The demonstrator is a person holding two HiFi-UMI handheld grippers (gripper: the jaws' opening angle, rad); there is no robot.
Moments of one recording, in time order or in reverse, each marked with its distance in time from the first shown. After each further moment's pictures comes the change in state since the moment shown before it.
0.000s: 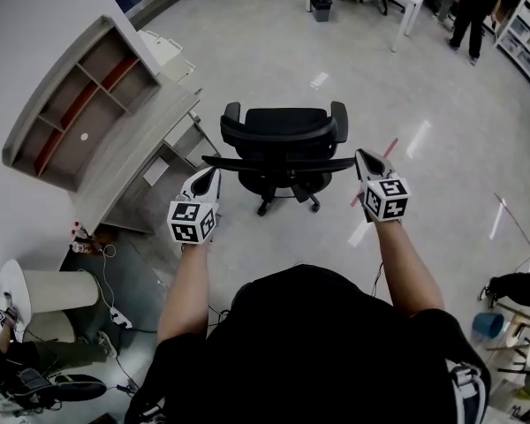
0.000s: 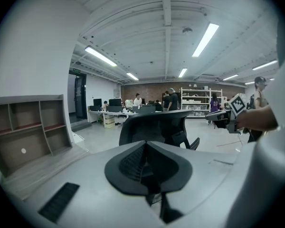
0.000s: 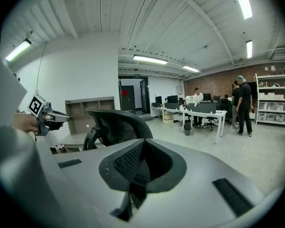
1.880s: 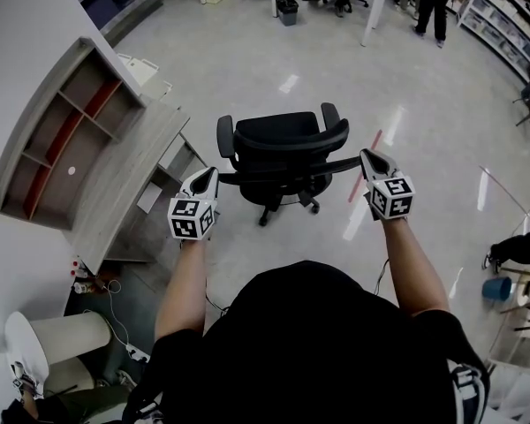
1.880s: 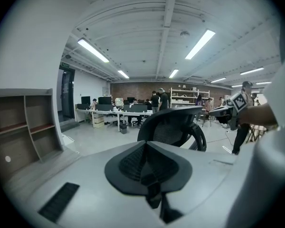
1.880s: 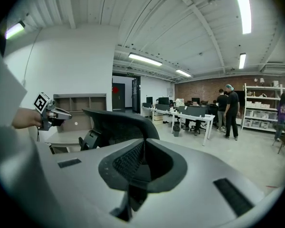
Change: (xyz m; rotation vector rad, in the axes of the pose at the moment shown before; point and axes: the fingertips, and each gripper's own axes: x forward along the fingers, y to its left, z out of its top) left arm 0.026 0.099 -0.007 0.026 0.013 -0.164; right arm 0.013 0.048 0.012 -0.032 0.011 -0.167
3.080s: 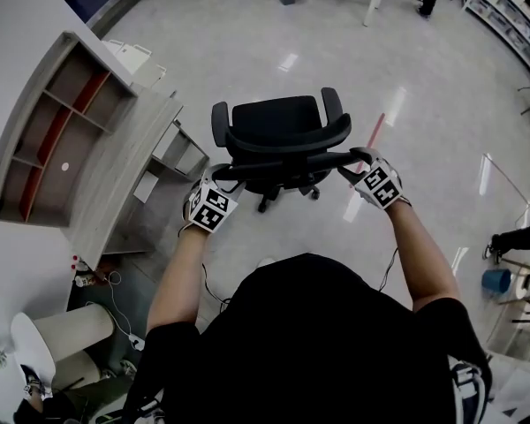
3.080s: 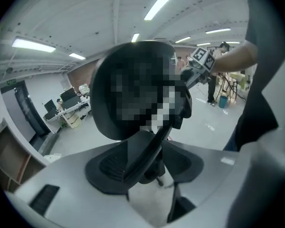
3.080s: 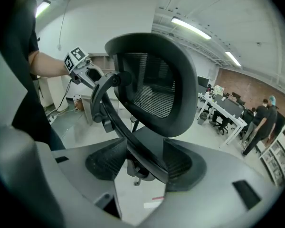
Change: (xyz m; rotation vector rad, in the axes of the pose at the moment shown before) left arm 0.076 -0.054 -0.086 0.415 0.388 -0.249; right arm 0.059 0.026 -0.098 -0.393 0.376 0.345
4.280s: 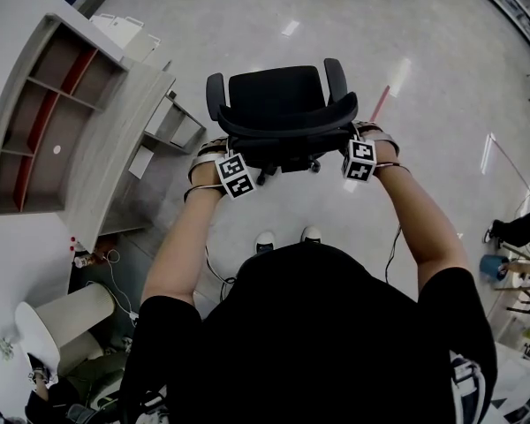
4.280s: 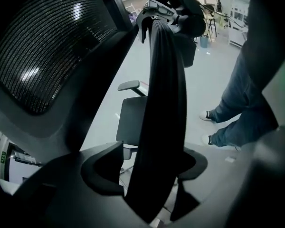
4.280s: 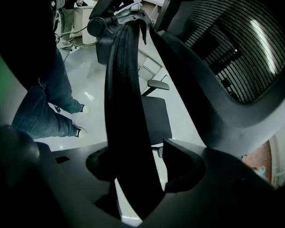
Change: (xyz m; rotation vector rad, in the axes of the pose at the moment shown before) left arm 0.105 0.002 -0.058 0.496 0.460 -0.013; right arm 0.095 -0.011 -0.070 -0.656 0.398 0.068
